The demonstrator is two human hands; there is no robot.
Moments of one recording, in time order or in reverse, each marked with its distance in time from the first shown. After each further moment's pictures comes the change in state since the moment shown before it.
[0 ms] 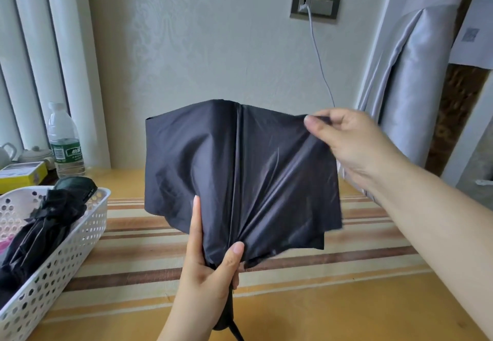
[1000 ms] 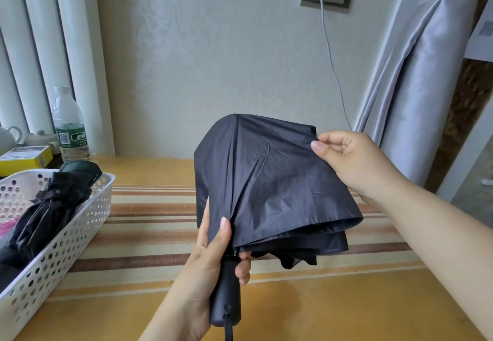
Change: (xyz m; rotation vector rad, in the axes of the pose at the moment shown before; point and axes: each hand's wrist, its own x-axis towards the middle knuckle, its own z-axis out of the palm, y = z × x) left_hand 0.006 0.009 -0.004 -0.500 -0.247 -0.408; right_hand -0.019 0.031 -0.002 -0.203 -0.080 0.003
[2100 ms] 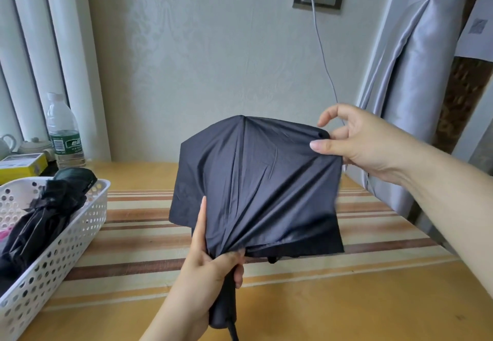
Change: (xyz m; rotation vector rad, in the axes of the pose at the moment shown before) left_hand -0.004 -0.007 -0.004 0.345 0.123 0.077; right_hand 0.007 -0.034 -0.032 0.089 -0.252 0.213
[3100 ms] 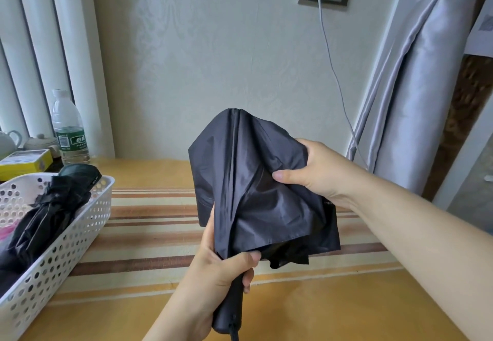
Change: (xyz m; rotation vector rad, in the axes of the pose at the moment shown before) left_hand 0.000 0.003 0.006 -0.047 -0.043 -0.027; right_hand 0.014 0.030 0.057 -0.008 -0.062 -0.042
